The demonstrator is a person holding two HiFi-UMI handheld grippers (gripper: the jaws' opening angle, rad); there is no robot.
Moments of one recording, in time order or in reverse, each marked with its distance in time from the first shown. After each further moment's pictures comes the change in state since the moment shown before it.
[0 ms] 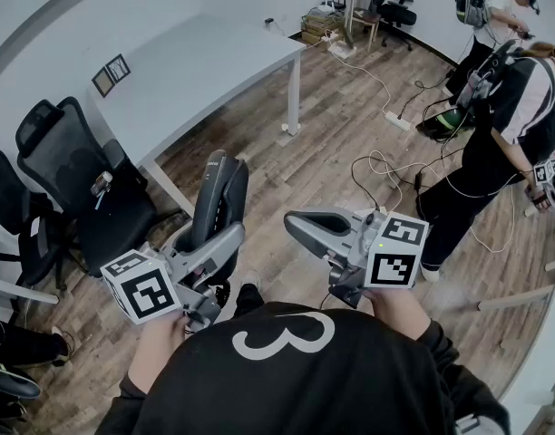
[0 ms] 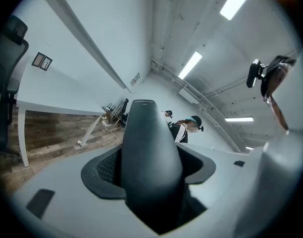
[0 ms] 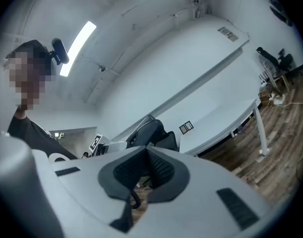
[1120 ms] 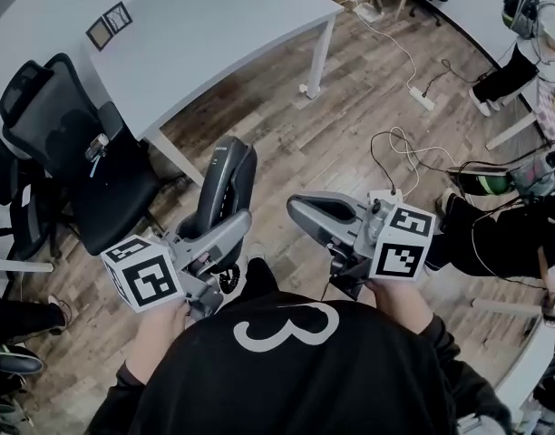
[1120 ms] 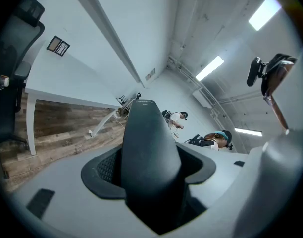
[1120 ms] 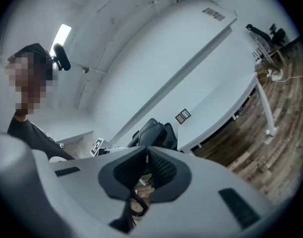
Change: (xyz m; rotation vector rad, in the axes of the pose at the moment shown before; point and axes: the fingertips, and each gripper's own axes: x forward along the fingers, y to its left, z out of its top) left arm 0.014 0.130 0.028 -0.147 0.055 0.067; right arm 0.109 -0.086 -0.009 0.151 0.067 0.011
